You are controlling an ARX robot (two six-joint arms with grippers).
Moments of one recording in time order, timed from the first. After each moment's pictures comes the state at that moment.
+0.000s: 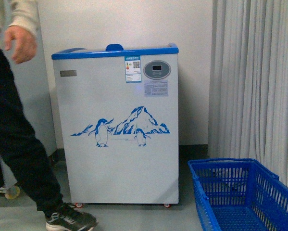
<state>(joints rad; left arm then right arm) 0.00 0.00 0.01 0.00 0.00 0.00 0.00 0.00 0.02 0.00 0.00 0.00</state>
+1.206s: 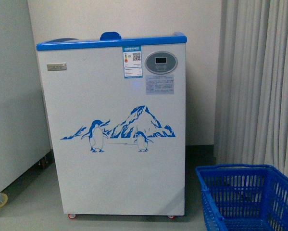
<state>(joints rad) 0.00 0.00 0.01 0.00 0.00 0.00 0.00 0.00 0.02 0.00 0.00 0.00</state>
